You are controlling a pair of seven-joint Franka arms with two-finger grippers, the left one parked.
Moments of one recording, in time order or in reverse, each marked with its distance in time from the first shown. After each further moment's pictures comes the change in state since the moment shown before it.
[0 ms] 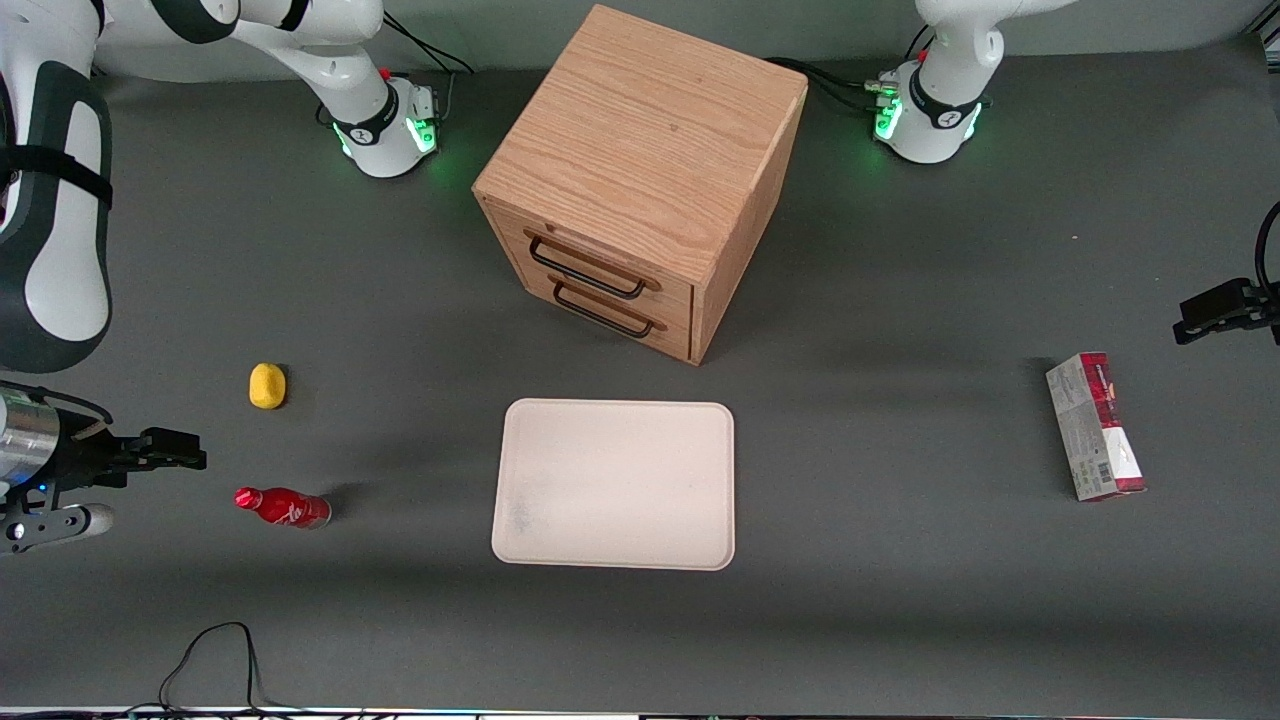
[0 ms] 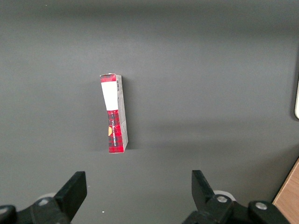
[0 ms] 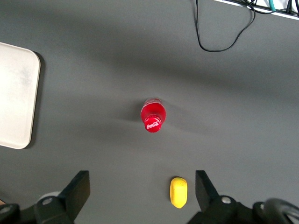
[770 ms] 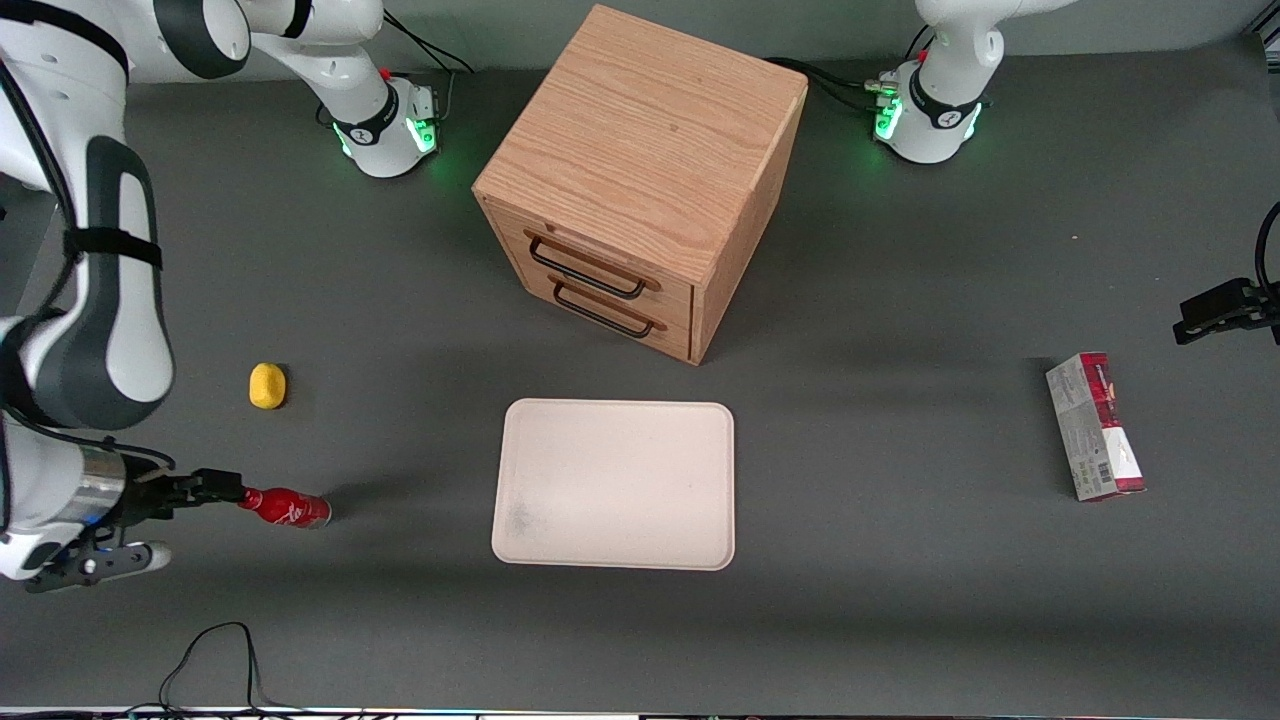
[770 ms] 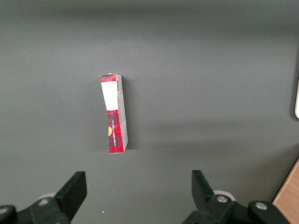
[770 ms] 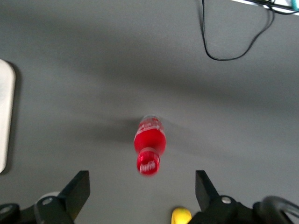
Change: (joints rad) arm 0.002 0.123 0.000 -0.062 0.000 0.197 0.013
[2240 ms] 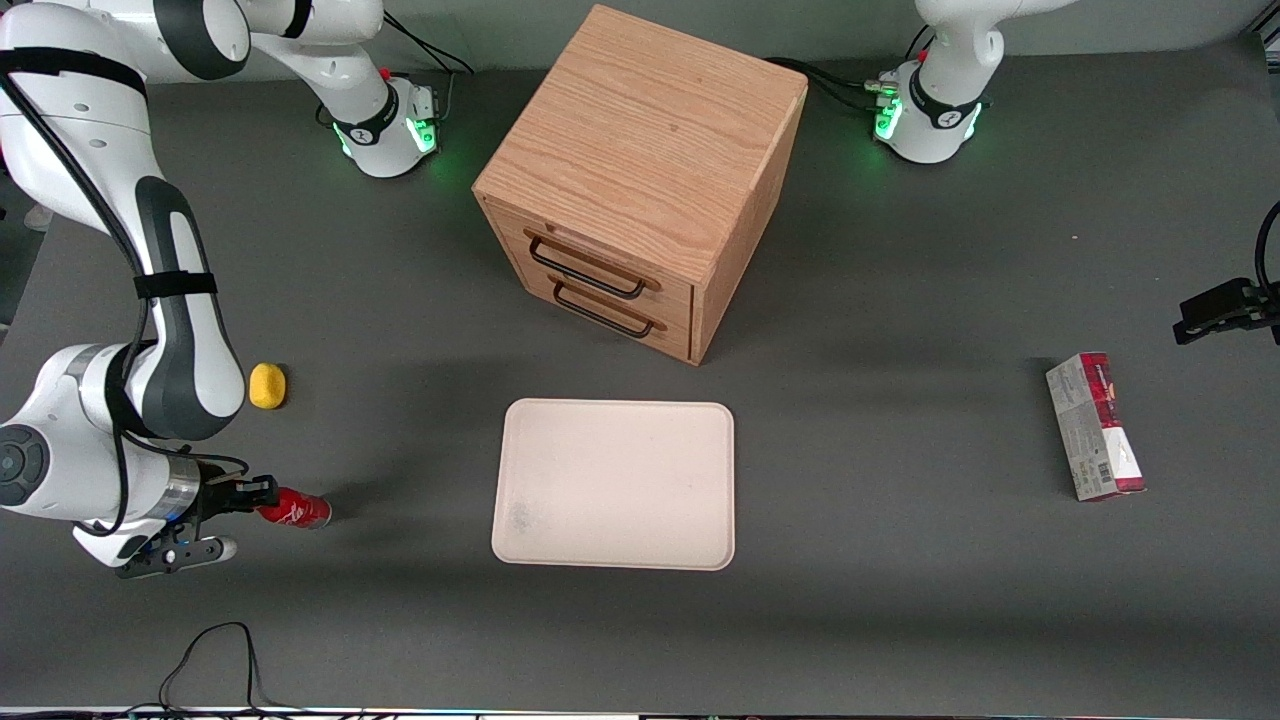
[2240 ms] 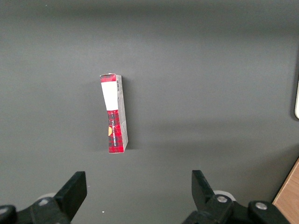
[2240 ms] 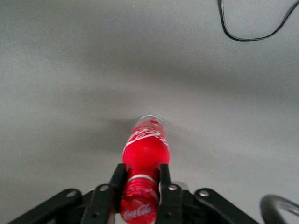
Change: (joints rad) arm -0.002 -0.015 -0.007 -0.215 0.000 0.192 0.010
